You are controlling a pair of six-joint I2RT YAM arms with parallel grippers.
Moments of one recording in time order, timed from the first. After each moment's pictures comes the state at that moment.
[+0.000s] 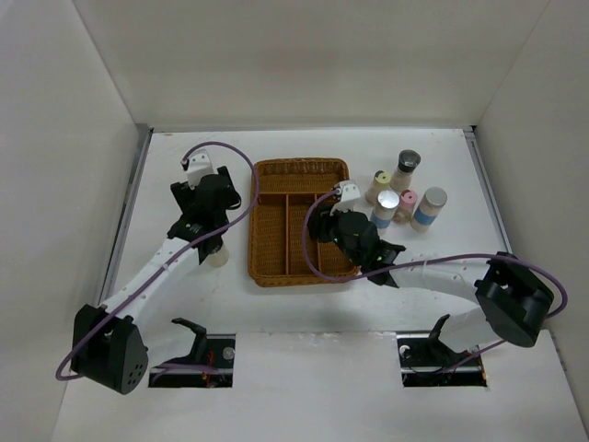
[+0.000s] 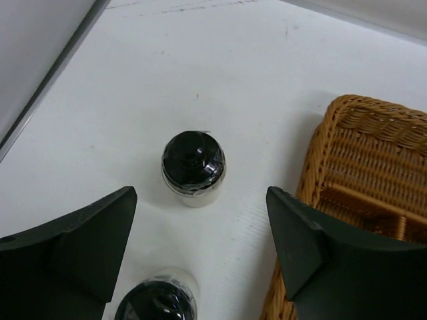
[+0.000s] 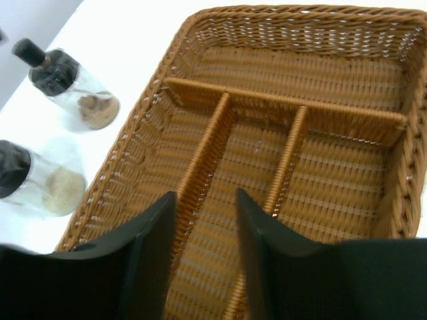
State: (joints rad) left arm -0.39 1.14 0.82 -0.13 -0.70 -0.37; right arm 0.90 1.42 0.72 0.47 0.39 0.39
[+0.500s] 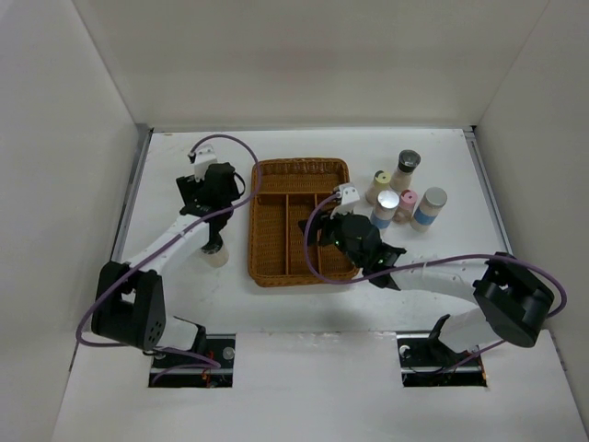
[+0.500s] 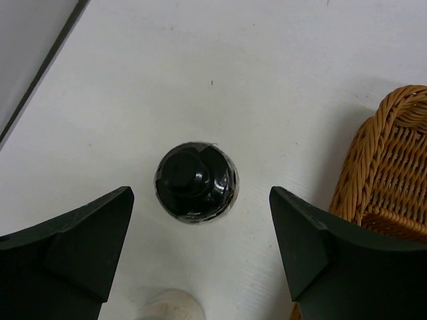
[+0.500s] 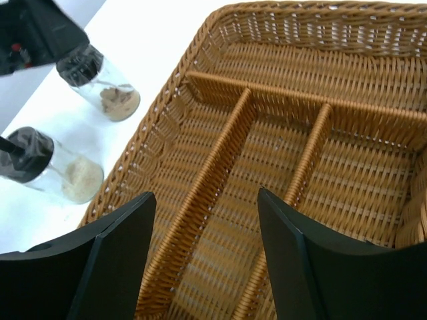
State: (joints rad) left arm -0.32 1.38 0.89 -0.10 -0.68 -0.36; right arm 0.90 1.42 0.69 0.54 0.32 0.39
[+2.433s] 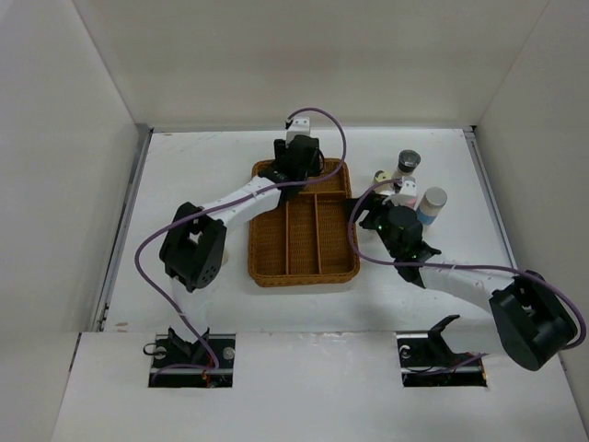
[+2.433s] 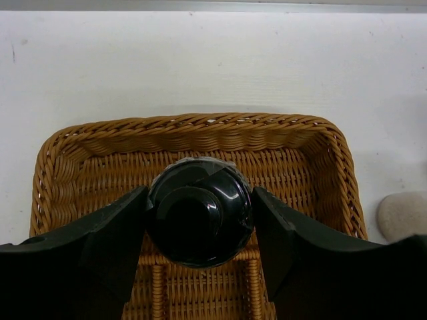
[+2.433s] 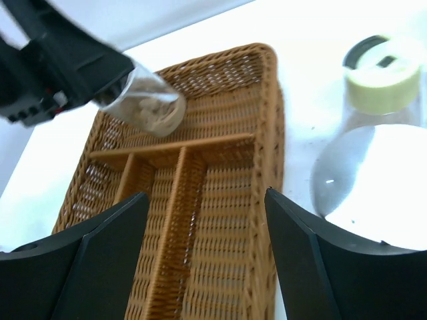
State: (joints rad) left arm -0.64 1.93 1.51 -0.06 -0.51 -0.36; right arm 0.57 1.27 0.50 0.62 0.28 0.54
